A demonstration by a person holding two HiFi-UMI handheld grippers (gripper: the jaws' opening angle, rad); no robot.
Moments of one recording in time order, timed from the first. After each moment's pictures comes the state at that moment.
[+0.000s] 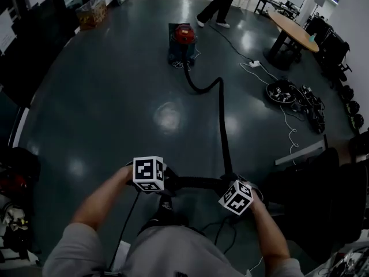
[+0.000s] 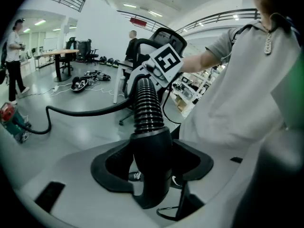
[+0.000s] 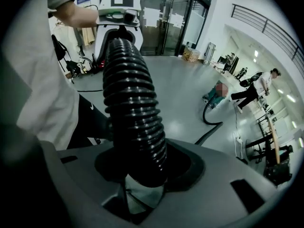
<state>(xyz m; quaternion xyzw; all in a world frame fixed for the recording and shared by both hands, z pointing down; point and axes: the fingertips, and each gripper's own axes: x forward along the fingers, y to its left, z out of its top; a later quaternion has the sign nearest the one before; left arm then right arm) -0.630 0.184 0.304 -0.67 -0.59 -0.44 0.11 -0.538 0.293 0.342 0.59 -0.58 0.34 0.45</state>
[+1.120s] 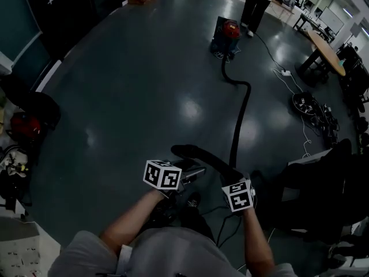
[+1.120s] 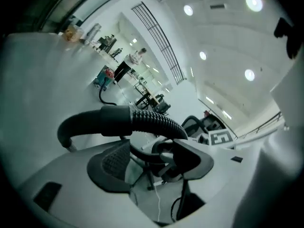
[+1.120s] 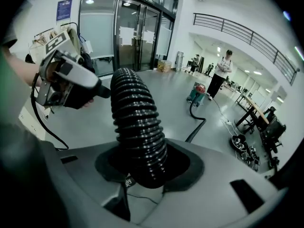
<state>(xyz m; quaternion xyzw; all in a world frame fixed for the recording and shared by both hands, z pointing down) -0.794 0.163 0.303 -0.87 -0.15 -0.25 -0.40 -0.737 0.257 0.335 0.74 -0.49 0.34 0.32</state>
